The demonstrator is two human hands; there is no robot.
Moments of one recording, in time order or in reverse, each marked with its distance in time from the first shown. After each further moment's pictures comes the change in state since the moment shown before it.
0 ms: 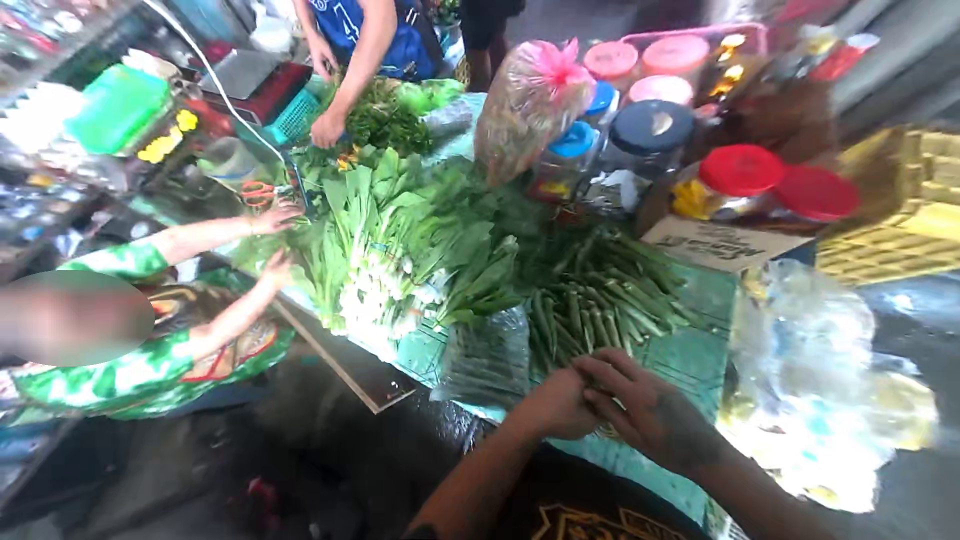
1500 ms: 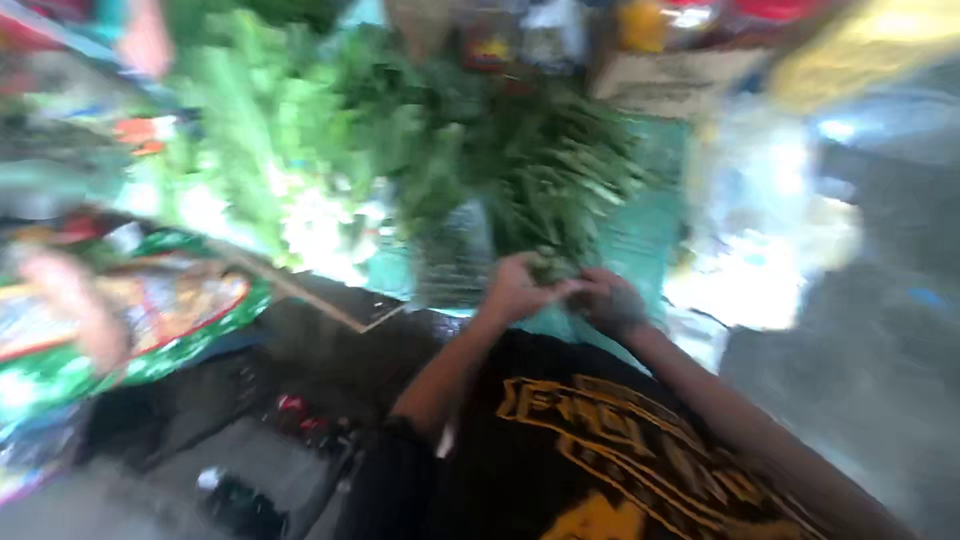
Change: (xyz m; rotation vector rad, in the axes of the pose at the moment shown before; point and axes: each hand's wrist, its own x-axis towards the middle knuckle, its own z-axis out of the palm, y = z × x) left_hand -0.004 -0.017 0.032 0.044 0.287 -0.160; right_hand -0.109 0.086 0.097 -0.131 -0.100 0.340
